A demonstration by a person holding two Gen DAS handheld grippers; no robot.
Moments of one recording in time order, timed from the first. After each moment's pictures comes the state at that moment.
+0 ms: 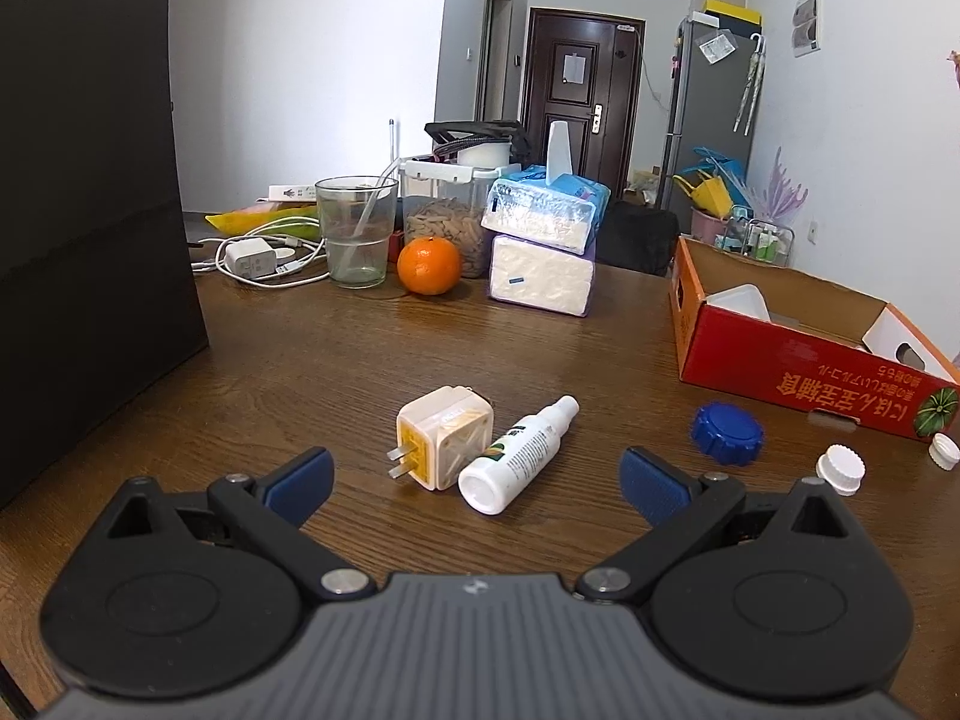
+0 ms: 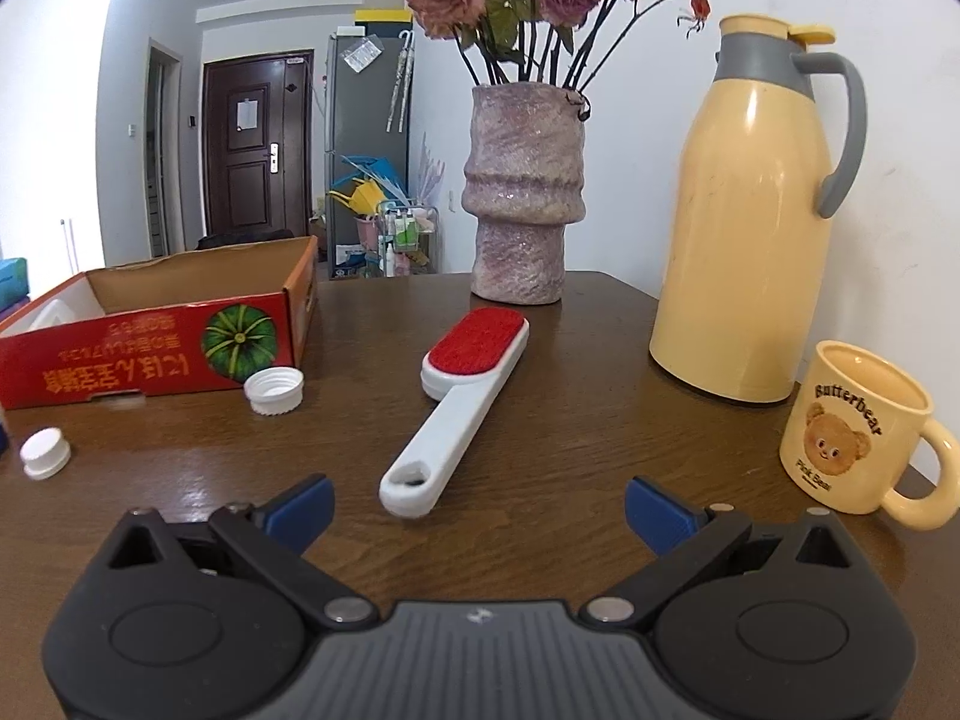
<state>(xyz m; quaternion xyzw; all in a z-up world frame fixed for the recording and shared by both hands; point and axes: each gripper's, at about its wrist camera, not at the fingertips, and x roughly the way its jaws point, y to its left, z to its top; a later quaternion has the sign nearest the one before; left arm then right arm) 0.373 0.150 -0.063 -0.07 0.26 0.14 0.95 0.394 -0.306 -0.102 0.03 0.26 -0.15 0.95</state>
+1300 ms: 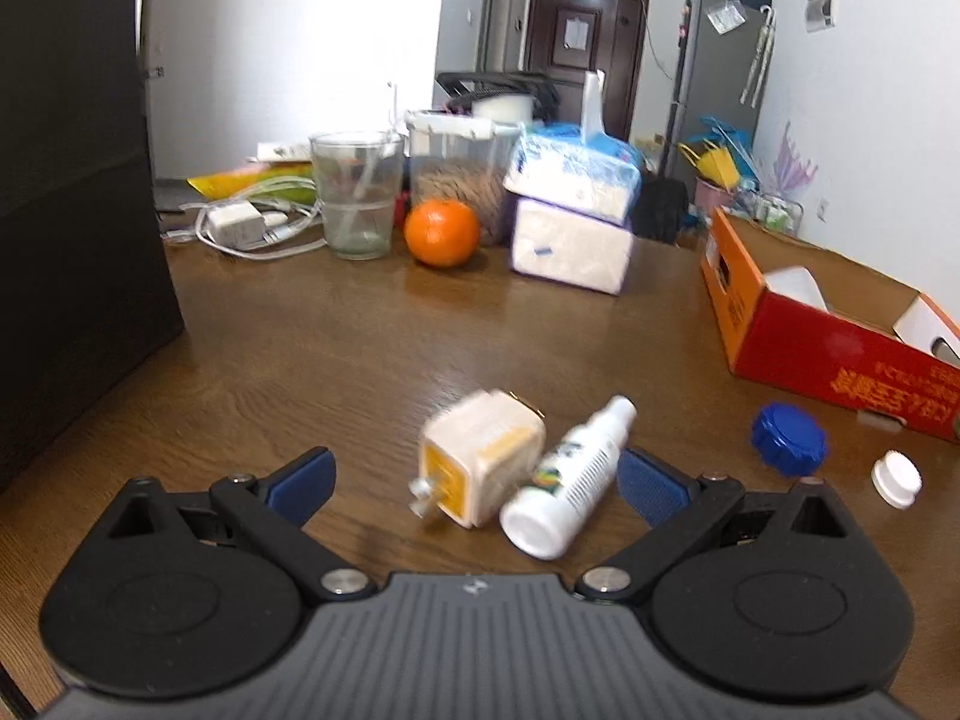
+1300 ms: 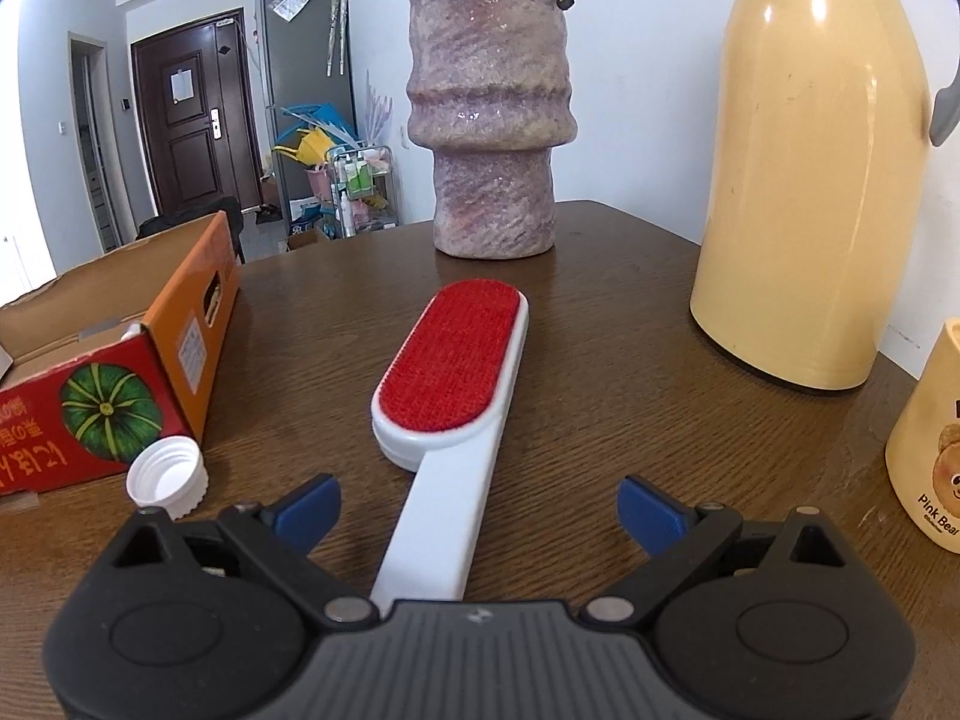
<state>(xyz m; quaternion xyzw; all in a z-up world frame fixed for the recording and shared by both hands) 0.420 0.188 -0.081 -0.08 0.29 0.14 0.94 0.505 -0.342 -0.120 0.09 0.31 -0.18 0.93</state>
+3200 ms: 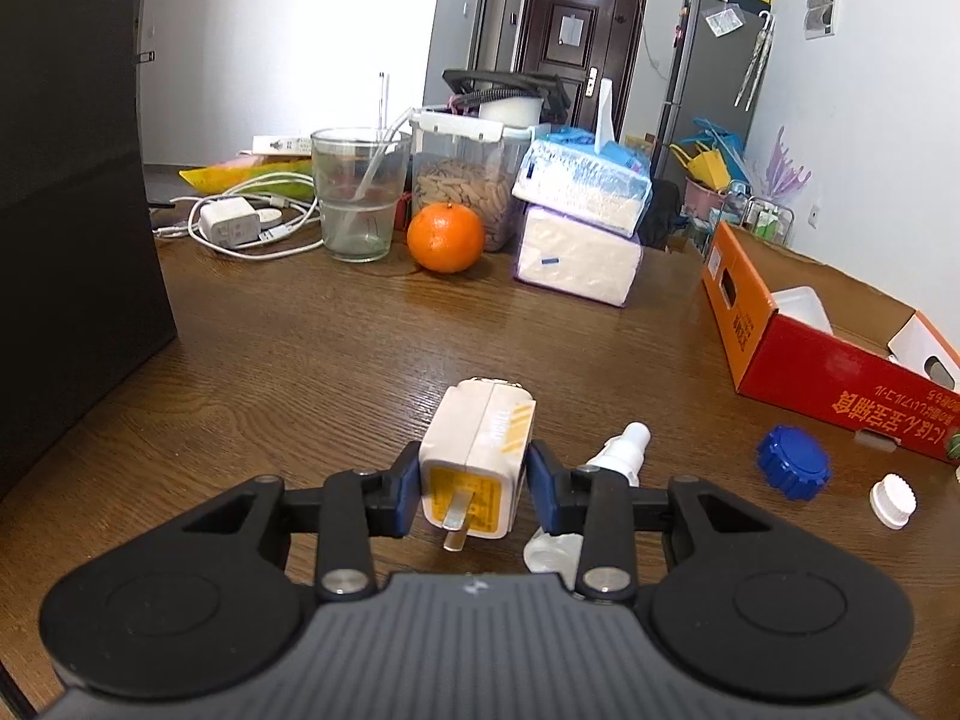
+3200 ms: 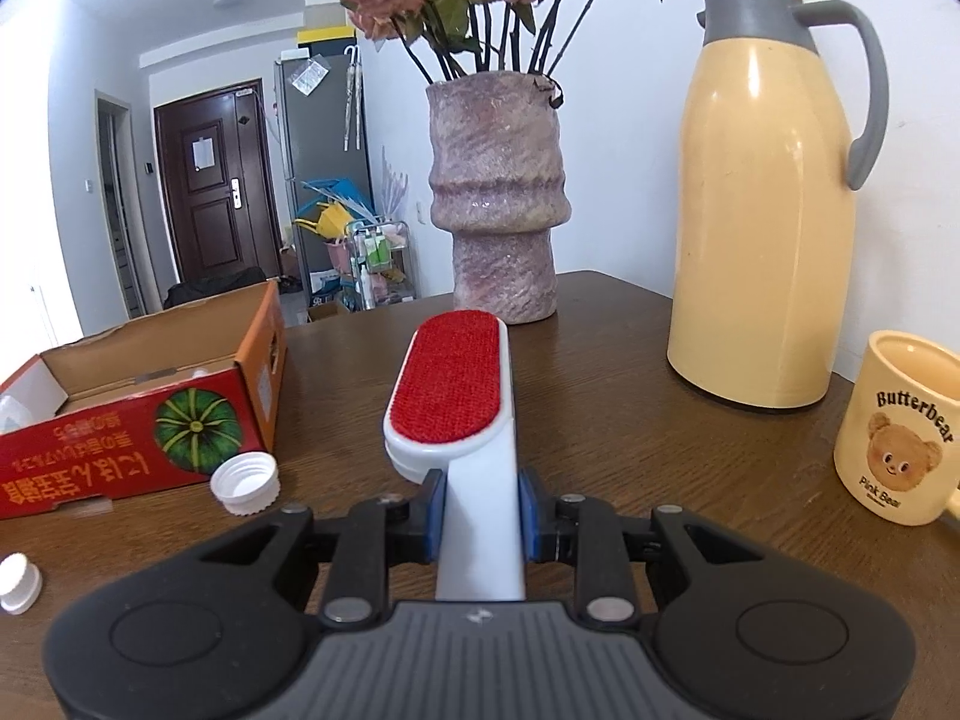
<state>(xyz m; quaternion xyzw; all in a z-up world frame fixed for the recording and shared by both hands) 0.427 0.207 -0.076 -0.10 0.30 0.12 0.94 0.435 -0.315 -0.099 0.09 0.23 -0.18 0.95</state>
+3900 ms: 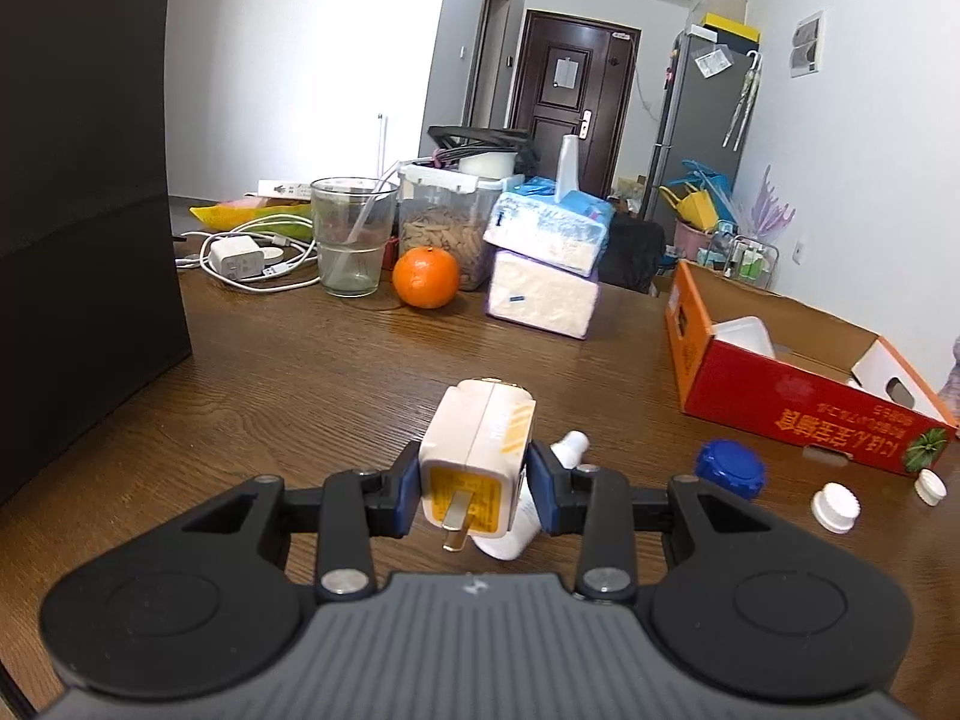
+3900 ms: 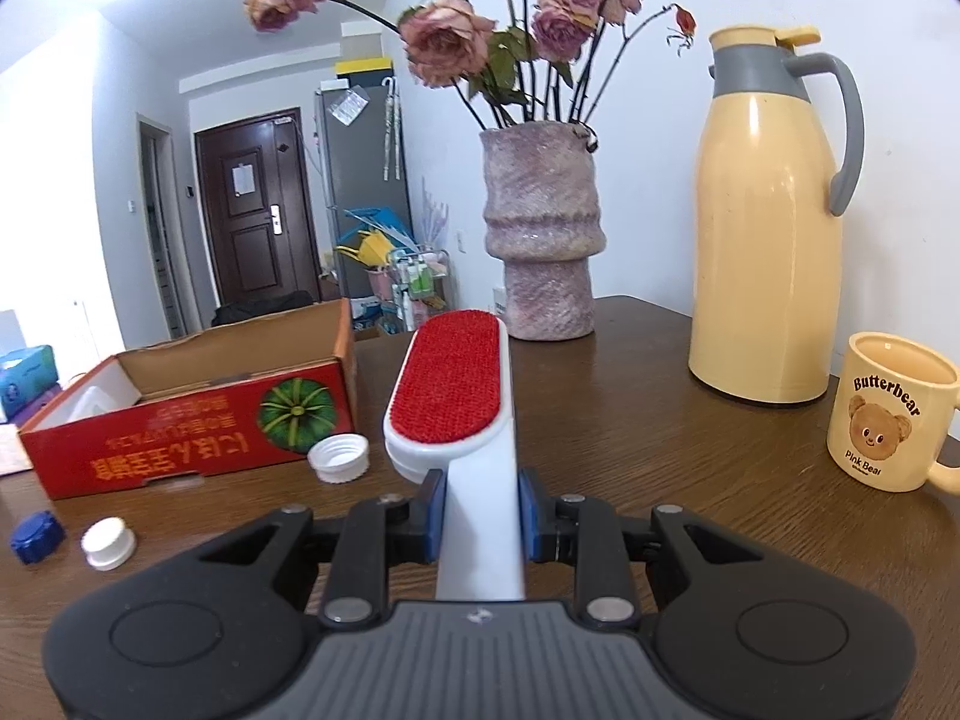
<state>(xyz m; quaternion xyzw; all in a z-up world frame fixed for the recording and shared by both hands) 0.385 0.174 -0.056 -0.10 0.25 0.11 0.96 0.381 -0.276 -0.087 0.09 0.20 -0.14 0.97</state>
